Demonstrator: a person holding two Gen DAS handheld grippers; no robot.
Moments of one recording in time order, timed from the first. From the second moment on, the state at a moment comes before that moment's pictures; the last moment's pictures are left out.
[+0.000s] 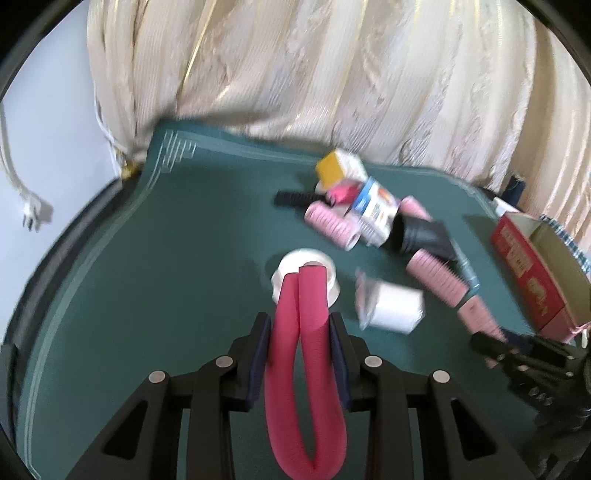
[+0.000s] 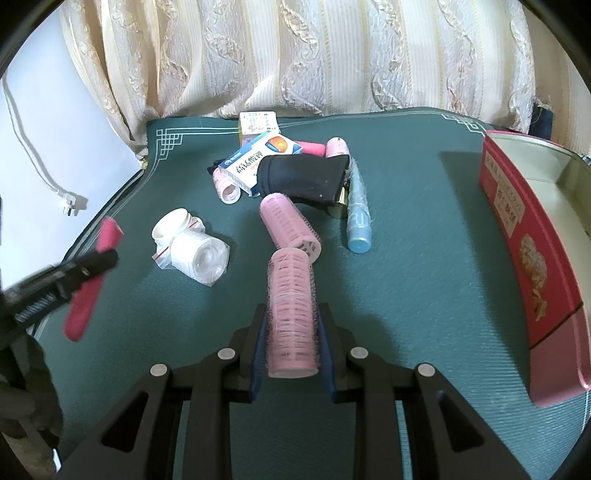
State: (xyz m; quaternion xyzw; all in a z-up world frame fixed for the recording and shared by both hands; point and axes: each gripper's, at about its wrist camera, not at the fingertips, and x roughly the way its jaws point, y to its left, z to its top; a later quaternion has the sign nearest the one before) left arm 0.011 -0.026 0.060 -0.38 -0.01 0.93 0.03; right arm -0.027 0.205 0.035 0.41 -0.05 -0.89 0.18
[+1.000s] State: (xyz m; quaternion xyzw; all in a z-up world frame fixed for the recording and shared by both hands) left arm 0.001 0.080 0.075 -0.37 0.04 0.92 0.11; right arm 0.000 0.280 0.081 0.33 -0.10 -0.93 0.13
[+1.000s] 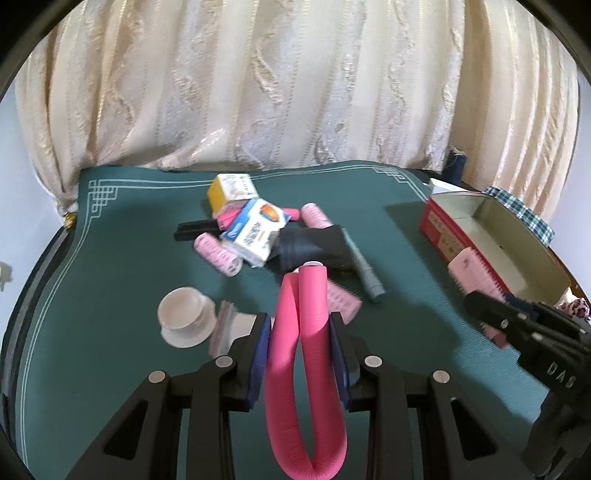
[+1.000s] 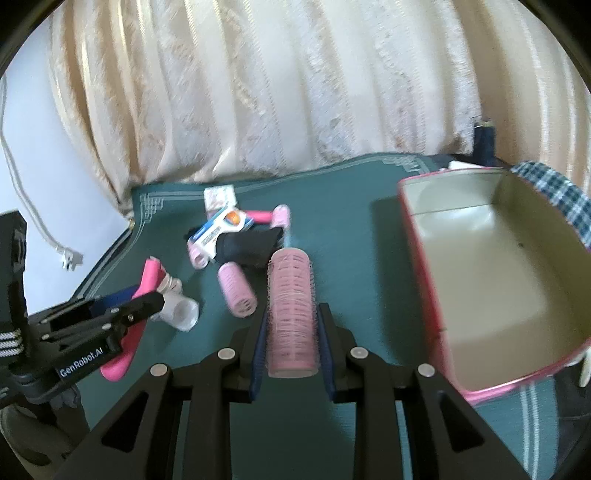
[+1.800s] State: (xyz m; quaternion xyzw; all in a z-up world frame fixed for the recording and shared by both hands) left arm -0.020 0.215 0.108 -0.34 0.06 0.90 0.26; right arm -0.002 0.423 0.093 0.30 -0.16 -0.94 -0.04
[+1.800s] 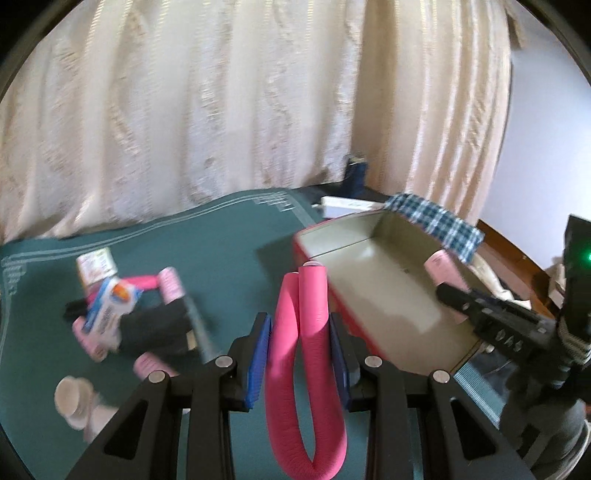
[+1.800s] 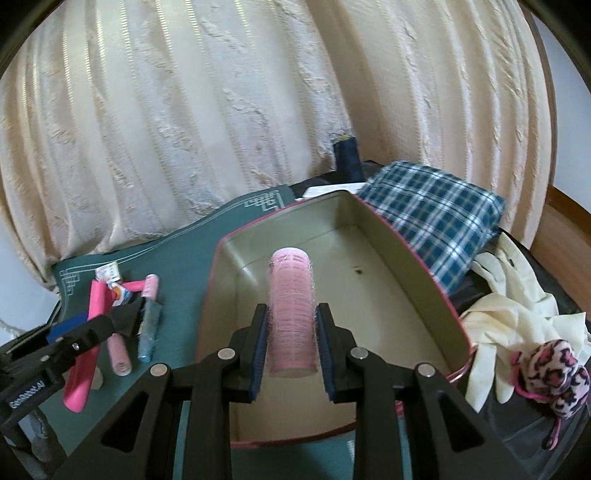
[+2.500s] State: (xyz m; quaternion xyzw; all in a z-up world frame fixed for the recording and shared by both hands) left arm -0.051 0.294 0.097 -0.38 0.02 0.86 0.34; right arm 0.011 0.470 0.092 0.29 -0.20 -0.93 -0.09
